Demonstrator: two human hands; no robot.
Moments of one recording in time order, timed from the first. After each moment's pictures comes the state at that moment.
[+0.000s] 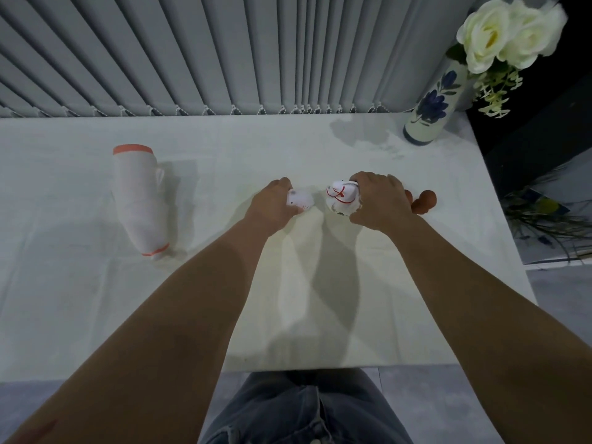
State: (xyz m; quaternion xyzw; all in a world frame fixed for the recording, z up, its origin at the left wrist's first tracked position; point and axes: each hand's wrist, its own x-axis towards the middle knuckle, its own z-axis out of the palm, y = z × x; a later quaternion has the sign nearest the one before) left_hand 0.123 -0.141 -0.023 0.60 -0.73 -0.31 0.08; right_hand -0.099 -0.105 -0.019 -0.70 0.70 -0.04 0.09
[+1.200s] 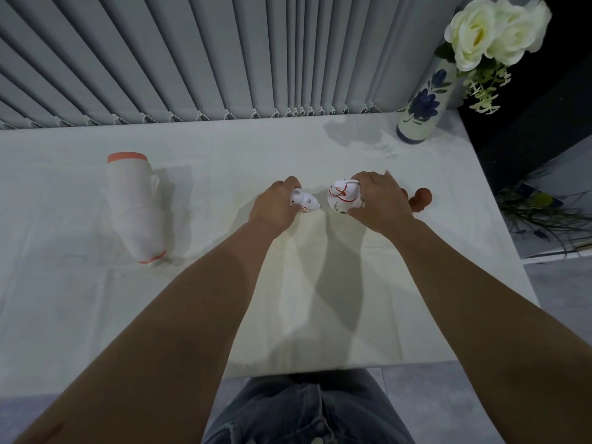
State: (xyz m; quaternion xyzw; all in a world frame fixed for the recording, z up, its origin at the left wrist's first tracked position) left_hand 0.112 -0.139 -0.021 0.57 -0.77 -0.27 0.09; right_hand -0.107 -0.101 -0.027 -0.68 0.71 -0.11 0.10
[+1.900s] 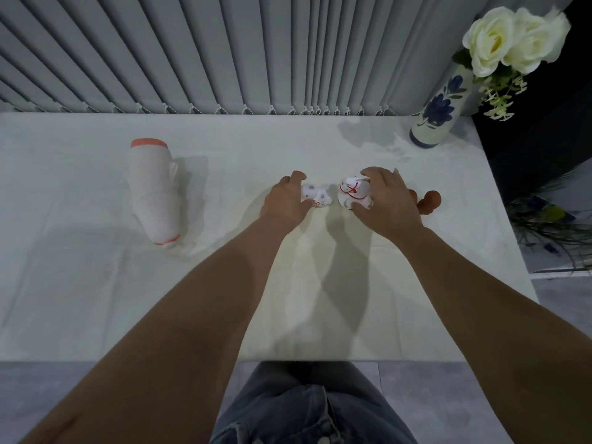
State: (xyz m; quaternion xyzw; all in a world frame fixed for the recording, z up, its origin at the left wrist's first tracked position) left_hand 0.112 -0.124 -0.012 0.61 -0.72 -0.31 0.11; right_hand -0.099 -0.084 -0.018 -0.72 0.67 -0.17 0.07
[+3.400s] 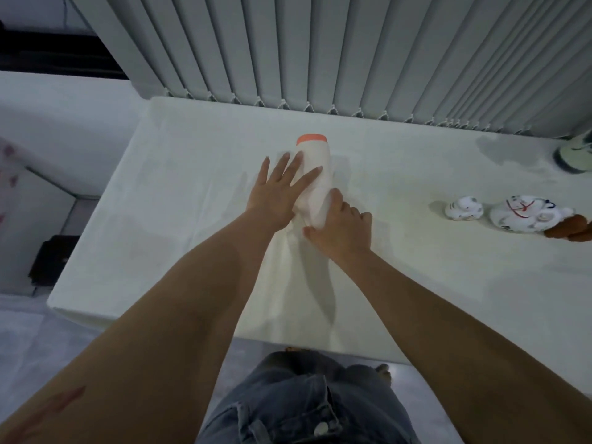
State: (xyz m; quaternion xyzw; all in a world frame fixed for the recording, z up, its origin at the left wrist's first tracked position) left_hand 0.442 -0.143 -0.010 0.54 -0.84 0.01 -0.07; right_hand 0.290 -0.088 -0.025 -0.68 0.73 -0.05 0.10
